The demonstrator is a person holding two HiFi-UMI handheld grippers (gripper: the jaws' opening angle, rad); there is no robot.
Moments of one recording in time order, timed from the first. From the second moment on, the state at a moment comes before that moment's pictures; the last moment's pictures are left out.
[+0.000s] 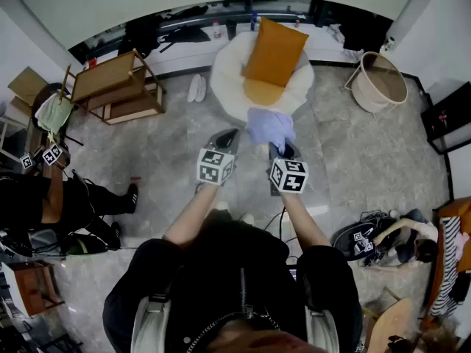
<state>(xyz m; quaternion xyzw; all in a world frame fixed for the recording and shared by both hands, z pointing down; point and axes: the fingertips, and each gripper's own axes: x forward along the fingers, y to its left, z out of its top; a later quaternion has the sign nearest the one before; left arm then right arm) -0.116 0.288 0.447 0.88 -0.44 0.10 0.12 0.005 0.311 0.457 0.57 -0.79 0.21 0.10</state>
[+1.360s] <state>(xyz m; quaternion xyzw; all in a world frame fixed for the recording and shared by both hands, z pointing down) -0.088 0.282 0.442 0.88 -0.44 0.10 0.12 0.037 0.312 0.458 0.57 -0.78 0.23 0.07</state>
